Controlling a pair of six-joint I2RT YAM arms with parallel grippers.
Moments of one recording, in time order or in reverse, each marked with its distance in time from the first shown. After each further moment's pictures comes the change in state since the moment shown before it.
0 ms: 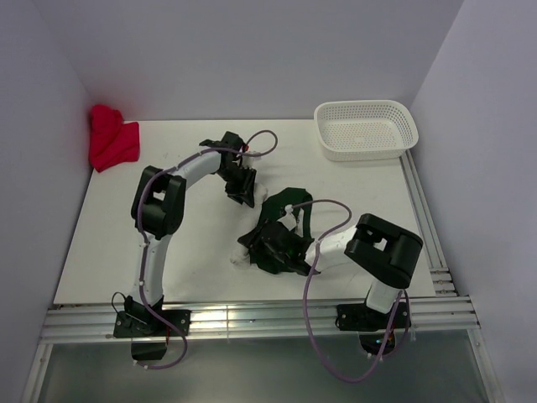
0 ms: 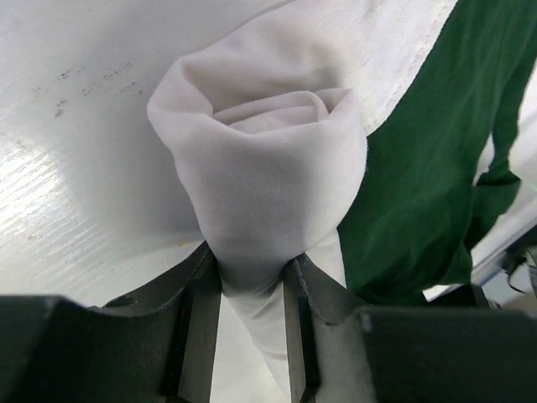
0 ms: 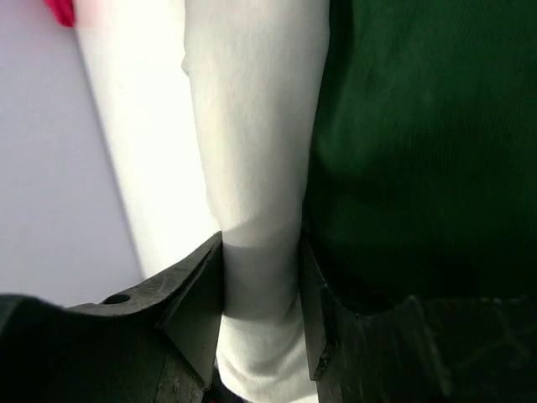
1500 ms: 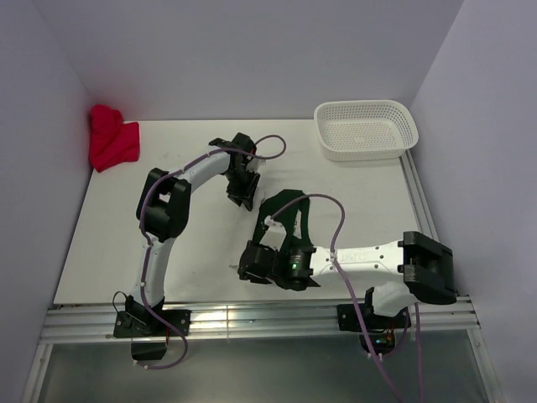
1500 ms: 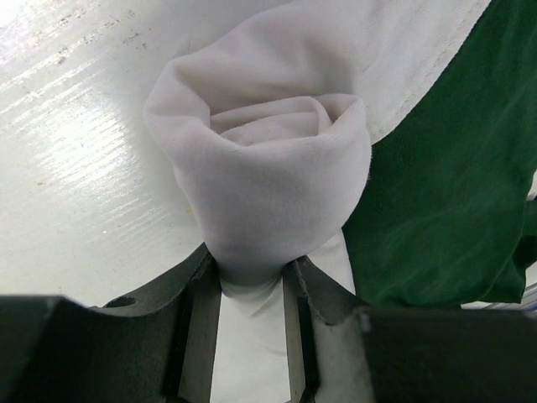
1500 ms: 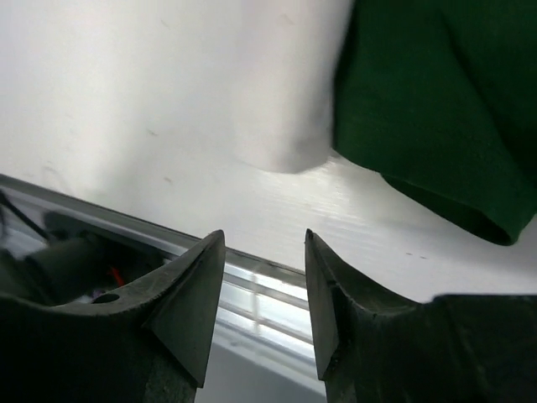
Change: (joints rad) left arm -0.077 0.001 0.069 -0.131 -0.225 0.003; right arm 0.322 -0.260 0.245 -0.863 0.159 -0.099
